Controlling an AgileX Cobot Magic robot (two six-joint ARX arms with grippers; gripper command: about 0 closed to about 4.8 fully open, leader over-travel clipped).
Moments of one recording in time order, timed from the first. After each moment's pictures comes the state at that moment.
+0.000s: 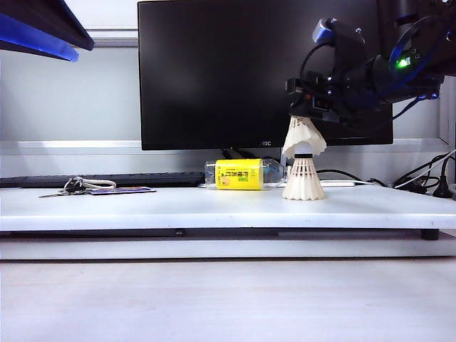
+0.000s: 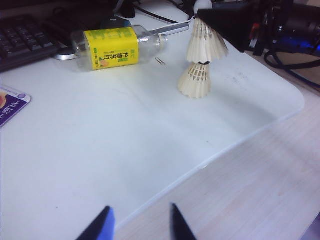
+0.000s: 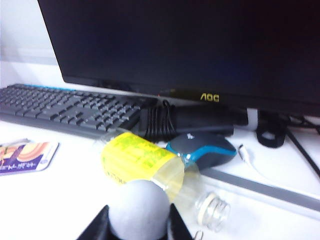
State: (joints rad) left arm -0.41 0.80 0.66 -0.24 0.29 -0.01; right arm 0.32 1.66 0.81 0.83 -0.18 0.08
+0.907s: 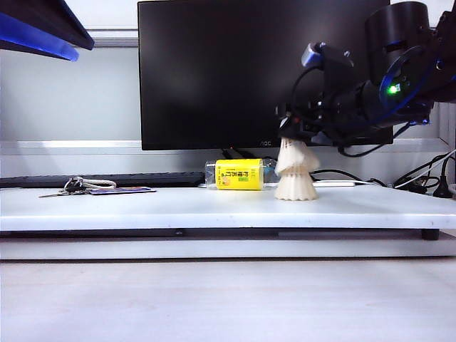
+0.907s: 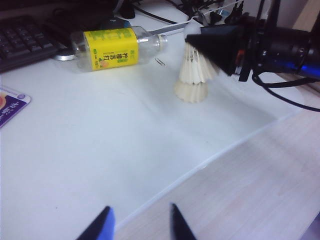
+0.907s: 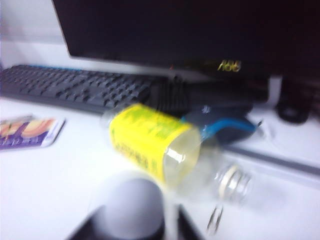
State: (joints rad) left arm -0.41 0.80 0.66 -0.24 0.29 -0.01; right arm 0.35 1.75 0.78 0.89 -0.18 0.08
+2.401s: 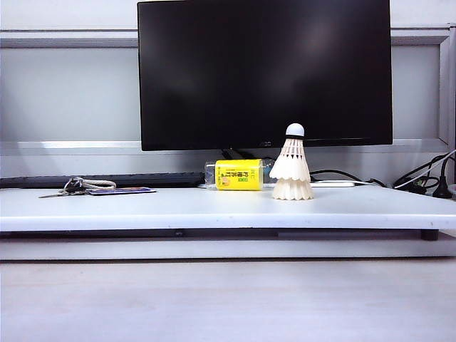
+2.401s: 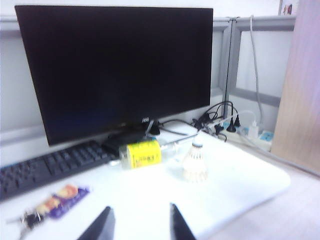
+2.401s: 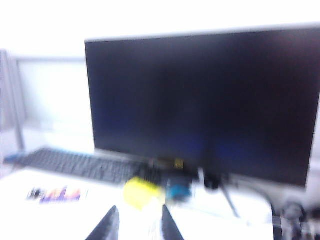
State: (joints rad) left arm -0.41 0.06 0.62 -0.46 0.20 0.01; right arm 0.29 0.34 0.50 0.07 -0.13 0.02
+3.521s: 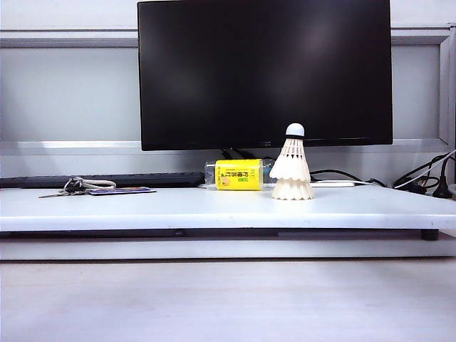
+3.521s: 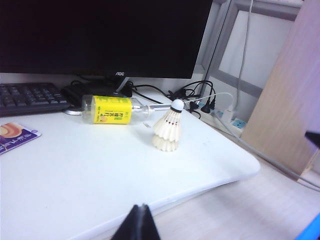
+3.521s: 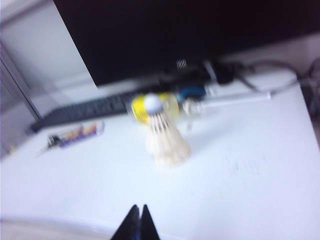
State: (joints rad) left arm -0.41 0.01 0.28 -0.24 0.26 -0.24; right arm 0.29 0.07 0.12 -0.01 -0.11 0.33
